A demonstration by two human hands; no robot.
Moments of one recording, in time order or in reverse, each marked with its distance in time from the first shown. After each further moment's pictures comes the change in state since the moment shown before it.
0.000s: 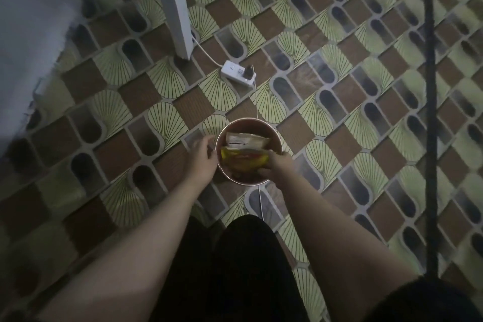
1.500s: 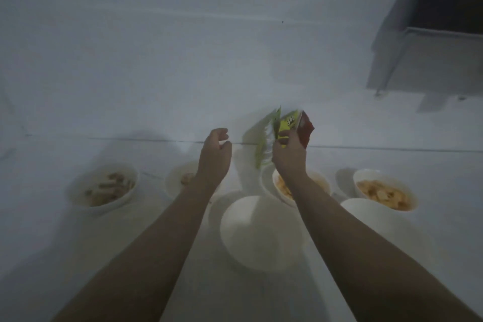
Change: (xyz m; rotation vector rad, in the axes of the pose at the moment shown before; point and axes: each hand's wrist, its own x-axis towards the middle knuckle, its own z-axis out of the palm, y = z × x) left_hand -0.618 -0.065 -0.677 -0.436 1.602 0.008; right_hand -0.900 -0.055 0.406 -0.476 -1.073 -1.448
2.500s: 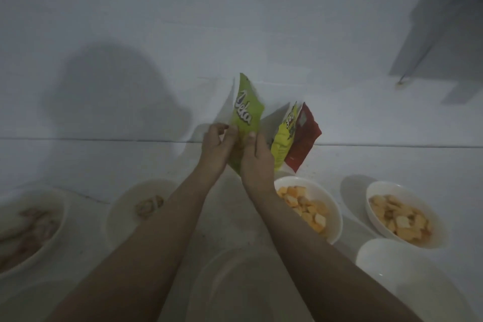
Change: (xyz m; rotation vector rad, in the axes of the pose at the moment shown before) left_hand 0.120 -0.065 0.096 -0.192 -0.158 -0.127; right_hand 0.078 0.045 0.085 0.043 0.034 -0.103
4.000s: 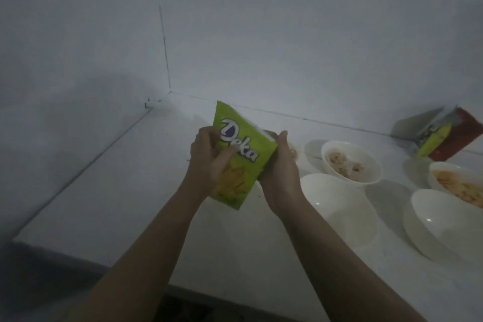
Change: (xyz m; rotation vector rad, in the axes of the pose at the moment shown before) left_hand -0.256 0.002 -0.471 0.173 0.258 0.122; right_hand -0.331 -0.226 0.230 0.747 -0.522 0.455
